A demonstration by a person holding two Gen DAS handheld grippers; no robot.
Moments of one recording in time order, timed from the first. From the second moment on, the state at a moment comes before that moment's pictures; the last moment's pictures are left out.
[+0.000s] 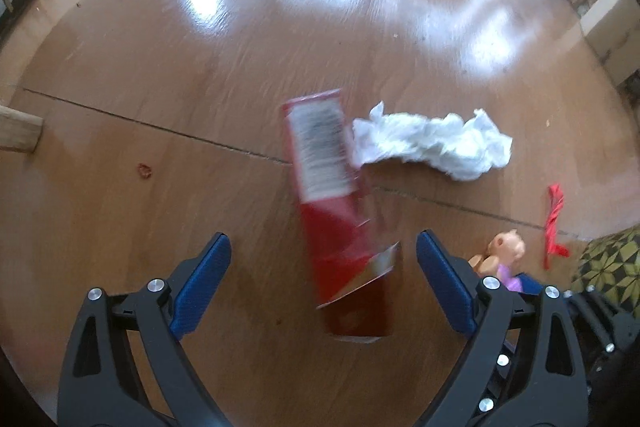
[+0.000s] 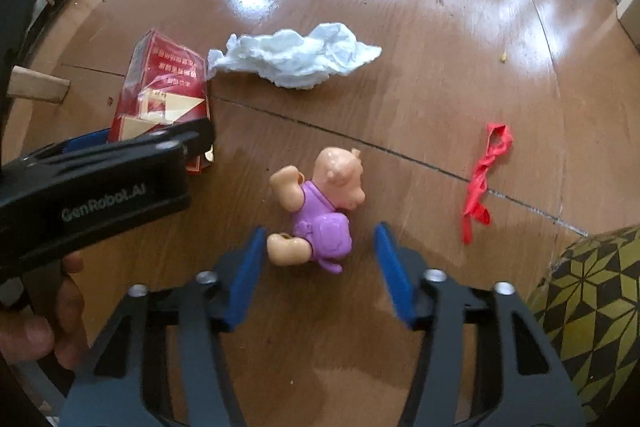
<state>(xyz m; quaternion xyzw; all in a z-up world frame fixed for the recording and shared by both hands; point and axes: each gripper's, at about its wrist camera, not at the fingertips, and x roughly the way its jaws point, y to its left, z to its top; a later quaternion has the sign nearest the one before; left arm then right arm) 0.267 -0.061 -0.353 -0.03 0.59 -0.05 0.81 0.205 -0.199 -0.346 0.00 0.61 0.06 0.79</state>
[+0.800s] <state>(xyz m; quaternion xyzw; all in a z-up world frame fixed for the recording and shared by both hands) 0.124 -0.029 -0.115 0.06 0.54 -0.05 0.83 0.083 -0.193 -0.096 0.02 0.55 0.10 0.83</state>
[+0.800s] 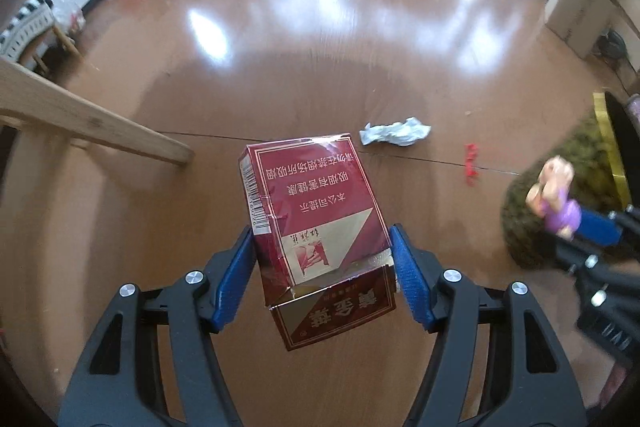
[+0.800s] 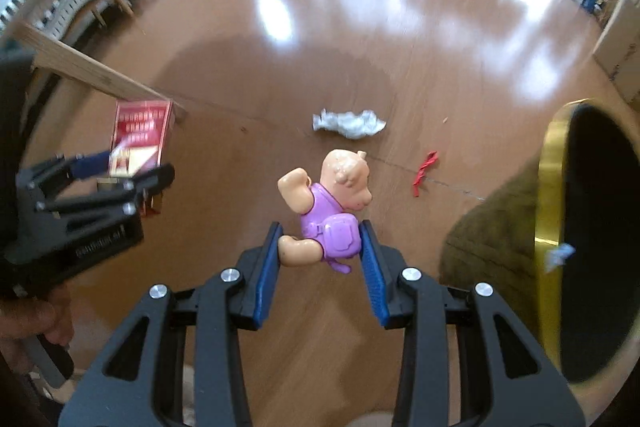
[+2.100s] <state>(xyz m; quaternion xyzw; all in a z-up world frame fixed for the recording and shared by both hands) -0.027 -0.087 0.013 0.05 0.51 -0.11 0.85 -0.044 -0.281 0.024 0.09 0.51 0.09 0.85</state>
